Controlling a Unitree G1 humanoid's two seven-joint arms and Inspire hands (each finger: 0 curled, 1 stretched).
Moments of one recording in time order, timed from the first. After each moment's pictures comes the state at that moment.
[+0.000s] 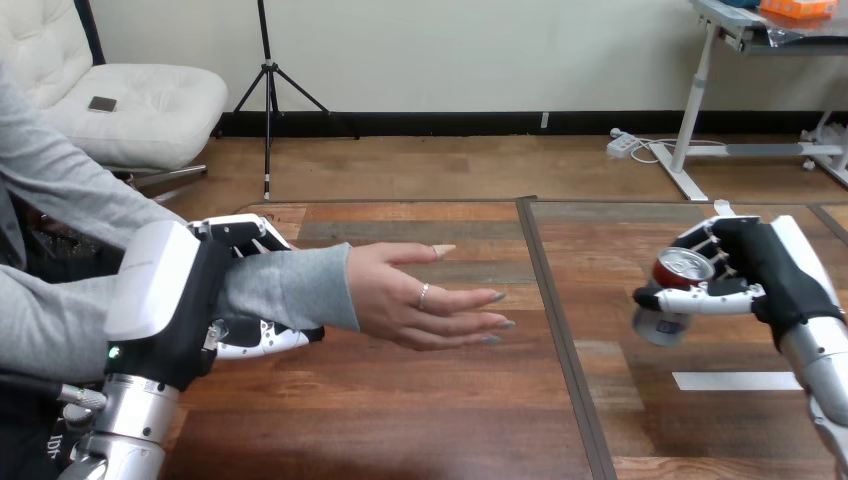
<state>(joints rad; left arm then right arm) -0.12 0.48 -0.07 0.45 0.61 -0.65 0.45 -0.54 -0.52 -0.02 1.15 -0.21 -0.54 0.01</state>
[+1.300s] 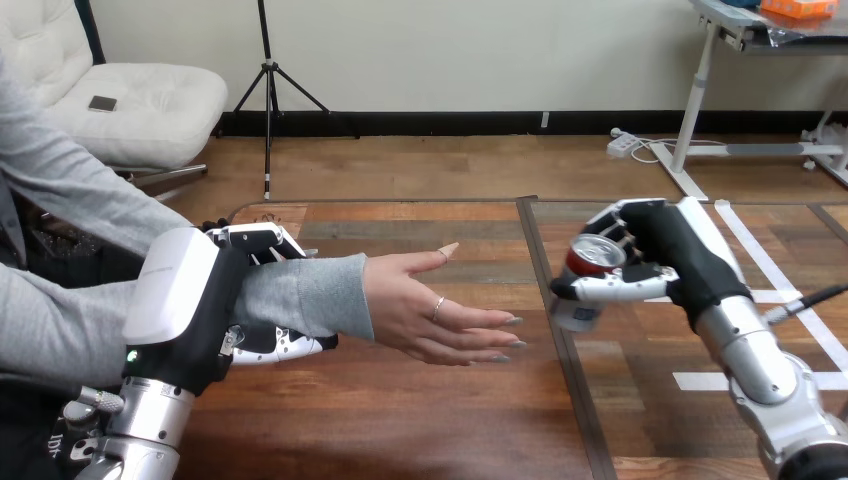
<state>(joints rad) -0.12 0.46 -0.08 0.47 0.63 -0.65 0.45 -0.61 -0.39 0.03 1.15 -0.24 -0.58 0.03</state>
